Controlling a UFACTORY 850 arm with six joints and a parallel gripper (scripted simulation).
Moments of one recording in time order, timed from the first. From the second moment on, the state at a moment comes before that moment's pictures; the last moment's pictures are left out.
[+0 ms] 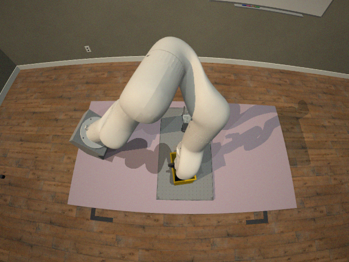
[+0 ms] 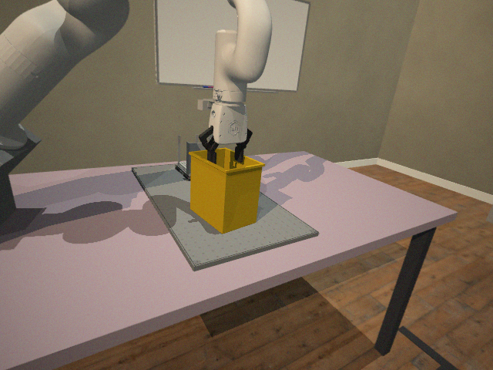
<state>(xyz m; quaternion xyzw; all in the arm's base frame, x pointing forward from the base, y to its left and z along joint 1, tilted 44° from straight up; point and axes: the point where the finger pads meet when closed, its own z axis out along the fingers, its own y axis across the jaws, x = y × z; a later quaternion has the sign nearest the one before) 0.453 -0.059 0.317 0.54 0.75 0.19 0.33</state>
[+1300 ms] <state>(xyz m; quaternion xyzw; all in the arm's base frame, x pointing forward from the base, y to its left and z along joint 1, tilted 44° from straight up) 0.416 -0.055 0.355 0.54 0.75 0.18 0.33</state>
